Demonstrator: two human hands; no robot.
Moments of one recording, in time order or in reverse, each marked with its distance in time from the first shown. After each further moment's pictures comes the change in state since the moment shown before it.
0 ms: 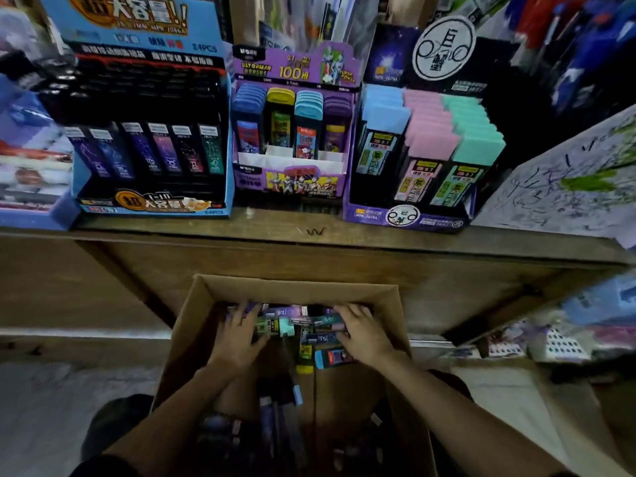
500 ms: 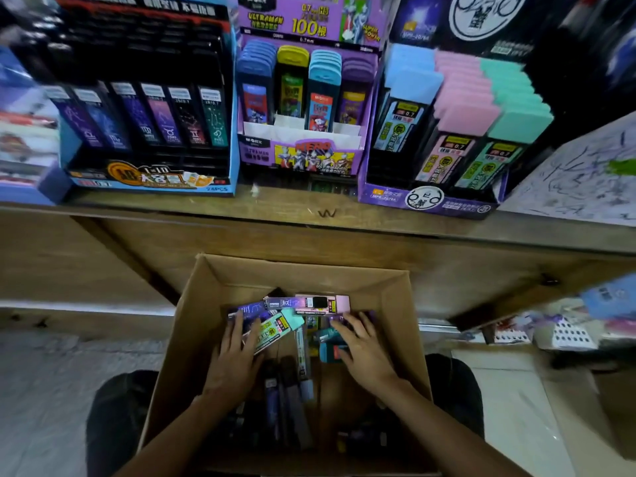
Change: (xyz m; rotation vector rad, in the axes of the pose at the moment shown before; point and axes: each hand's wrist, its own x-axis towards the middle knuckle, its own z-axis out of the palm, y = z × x) left_hand -0.049 -0.021 0.046 0.133 -0.097 -0.015; right_hand -0.036 0.004 0.053 0.004 -0.012 -0.046
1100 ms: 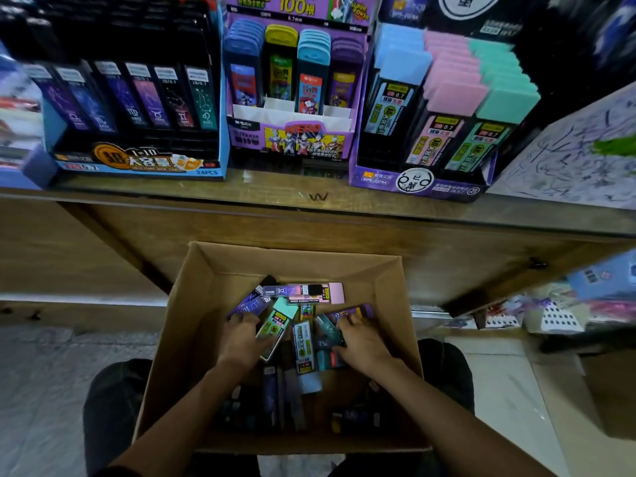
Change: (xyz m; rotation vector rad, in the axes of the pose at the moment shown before) left_hand 0.014 0.028 -0.022 -0.371 -0.041 -0.199; right_hand 0.000 -0.007 -0.013 -0.061 -0.206 0.115
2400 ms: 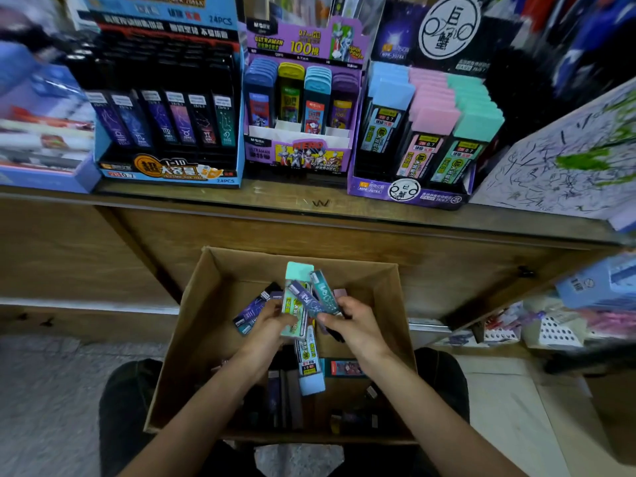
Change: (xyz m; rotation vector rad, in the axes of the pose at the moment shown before) left_hand -0.055 0.066 -0.031 -1.218 -0.180 -0.019; right_hand -0.053 -0.059 -0.062 1.210 0.248 0.003
